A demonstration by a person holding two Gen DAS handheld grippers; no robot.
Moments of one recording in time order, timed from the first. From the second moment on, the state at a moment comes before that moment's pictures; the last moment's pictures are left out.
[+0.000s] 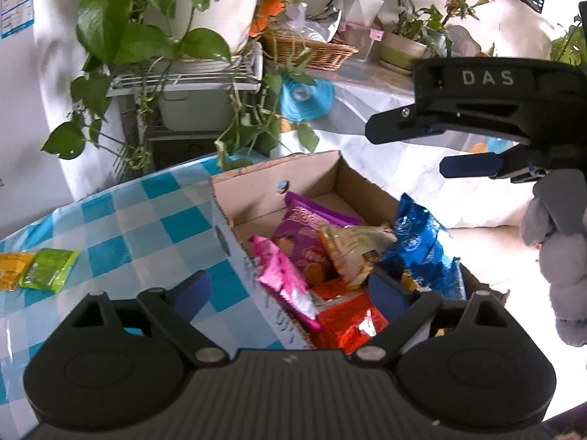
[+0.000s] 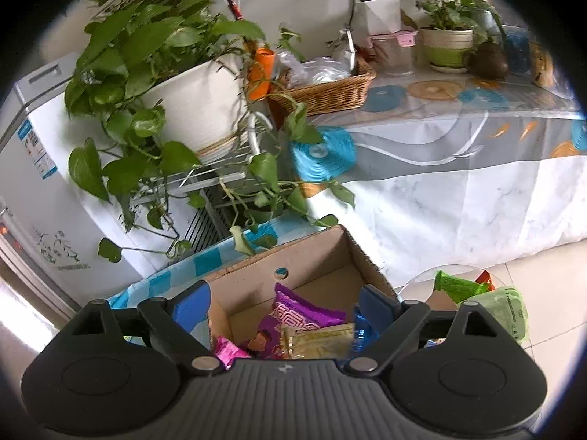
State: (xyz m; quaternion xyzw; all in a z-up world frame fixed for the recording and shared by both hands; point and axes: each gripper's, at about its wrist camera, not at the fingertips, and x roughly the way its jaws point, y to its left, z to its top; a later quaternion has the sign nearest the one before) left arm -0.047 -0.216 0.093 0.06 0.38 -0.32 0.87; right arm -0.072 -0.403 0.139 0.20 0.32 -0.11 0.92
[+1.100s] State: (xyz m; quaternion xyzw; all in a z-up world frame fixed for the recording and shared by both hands) left arm 0.028 -0.057 0.082 0.04 0.42 -0.19 0.88; right arm -0.014 -0.315 0.128 0.14 0.37 -0.02 0.92
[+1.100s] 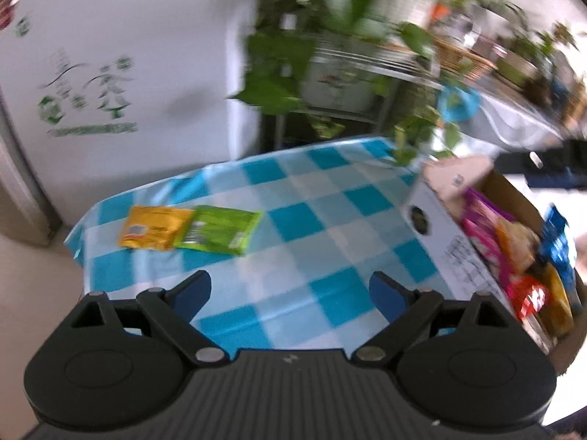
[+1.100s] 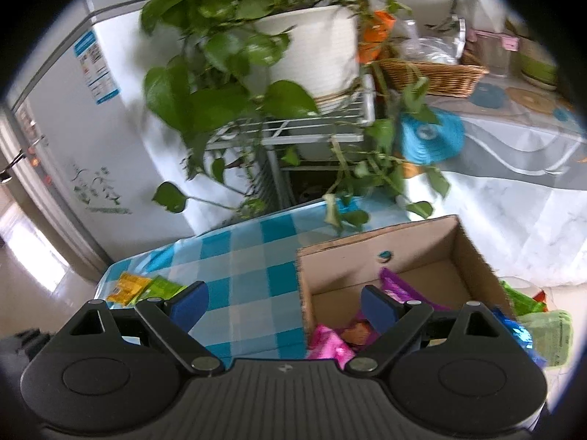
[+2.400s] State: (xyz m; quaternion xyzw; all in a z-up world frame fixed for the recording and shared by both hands) left arm 0.196 0.034 0.003 -0.16 0.51 0.03 0.84; right arm 0.076 -0.168 0.061 -0.04 0.39 0.24 0.89
